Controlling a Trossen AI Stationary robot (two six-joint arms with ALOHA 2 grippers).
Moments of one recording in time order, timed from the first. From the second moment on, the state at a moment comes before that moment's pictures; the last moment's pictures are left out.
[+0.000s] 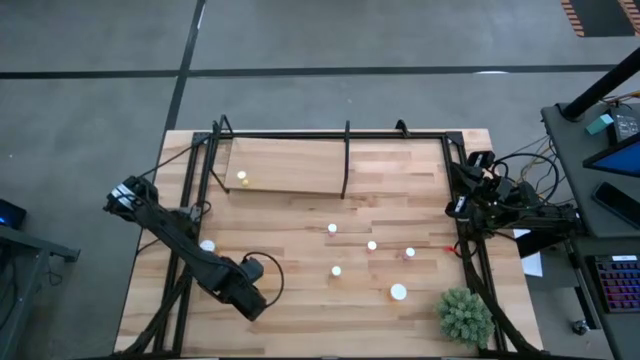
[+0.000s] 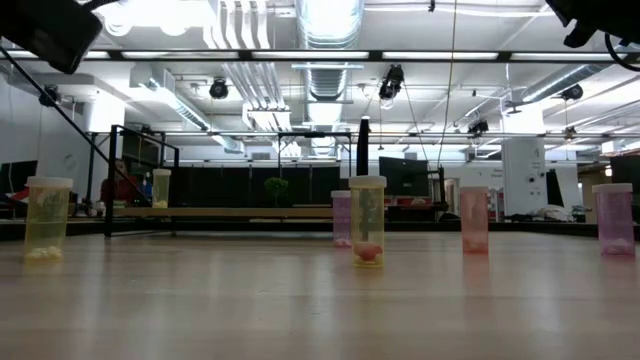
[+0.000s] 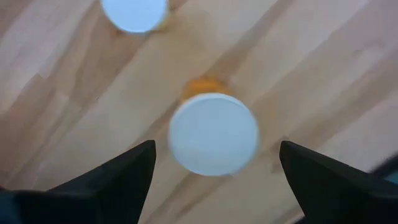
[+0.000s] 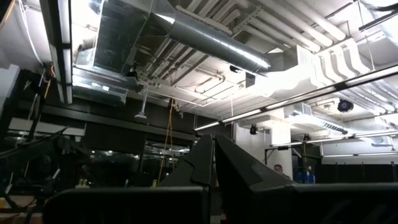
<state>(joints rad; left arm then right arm) -0.69 1.59 1.11 -0.95 0.05 -1.50 -0.03 0.03 0.09 0.64 0.28 -0.39</state>
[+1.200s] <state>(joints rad) -0.68 1.58 1.22 -0.96 0.10 -1.37 -0.03 0.03 0.09 0.64 0.28 -0.39</state>
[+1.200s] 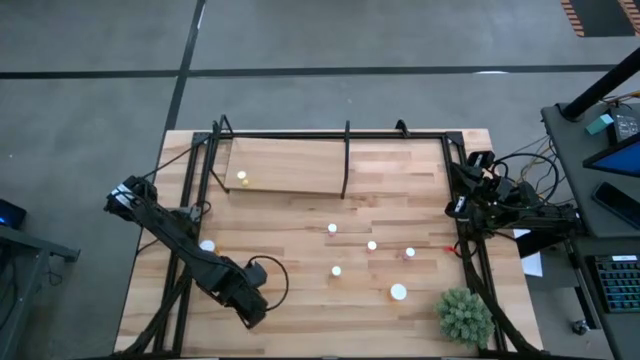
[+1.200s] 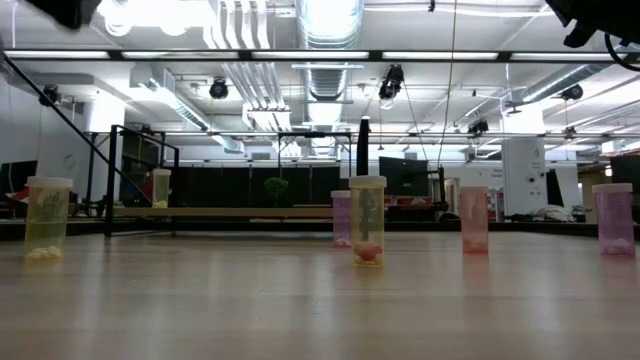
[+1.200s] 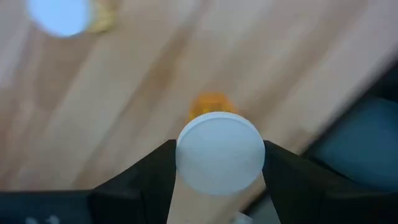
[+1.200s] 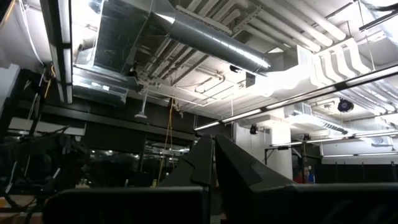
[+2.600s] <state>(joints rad) 0.42 1.58 1.47 -1.31 -0.13 -0.33 -0.03 0.03 0.09 0.65 0.28 -0.43</state>
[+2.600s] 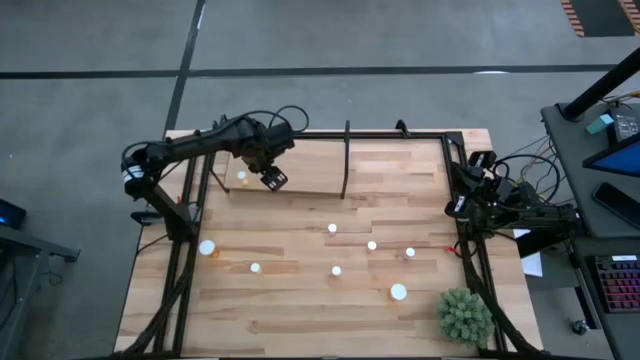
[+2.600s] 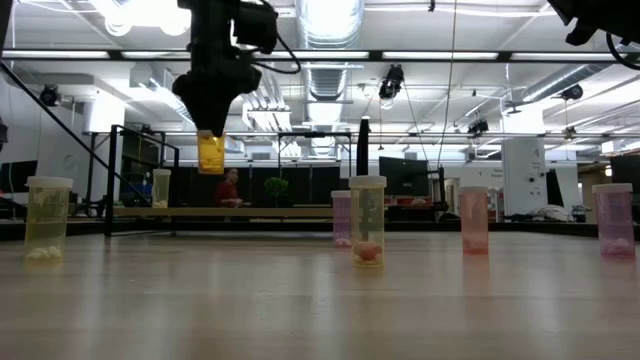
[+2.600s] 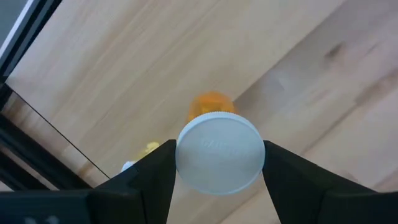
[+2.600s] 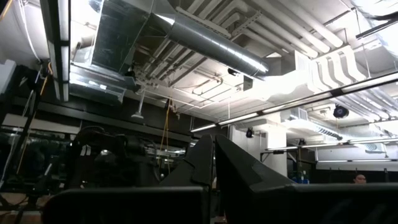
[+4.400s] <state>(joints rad) 0.48 1.59 1.30 -1.17 -0.16 -0.31 -0.03 0.03 0.09 0.66 0.28 -0.42</state>
